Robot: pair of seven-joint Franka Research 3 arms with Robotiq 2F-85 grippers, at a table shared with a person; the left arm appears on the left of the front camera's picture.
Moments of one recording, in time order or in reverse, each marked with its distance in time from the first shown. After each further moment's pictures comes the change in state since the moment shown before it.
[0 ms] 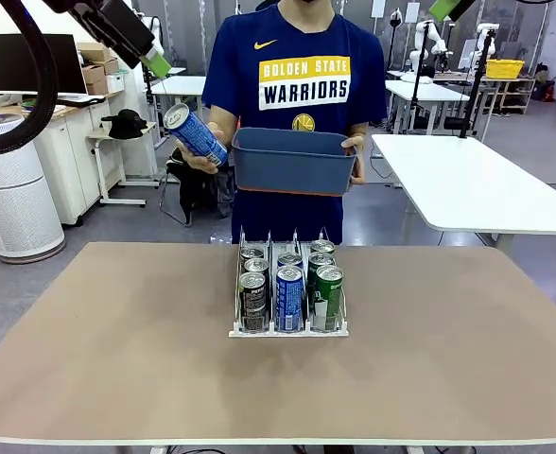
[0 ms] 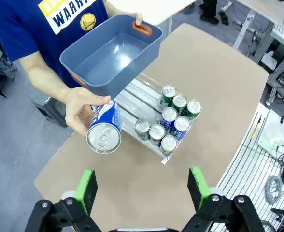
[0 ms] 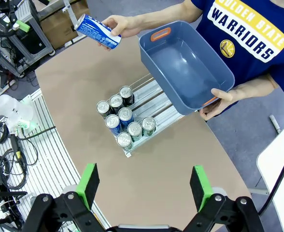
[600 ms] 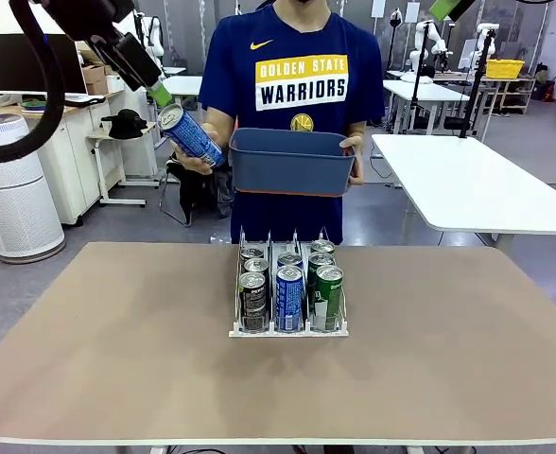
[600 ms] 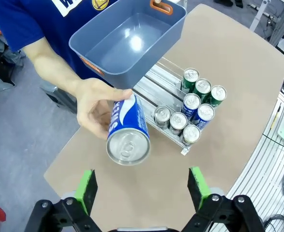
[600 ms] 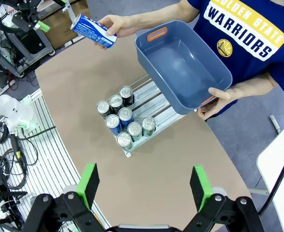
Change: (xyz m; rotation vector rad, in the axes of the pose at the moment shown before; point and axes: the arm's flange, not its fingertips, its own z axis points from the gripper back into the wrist) left arm -0.006 0.029 -0.047 0.053 0.080 -0.021; right arm 0.000 0.000 0.000 0.000 0.000 0.000
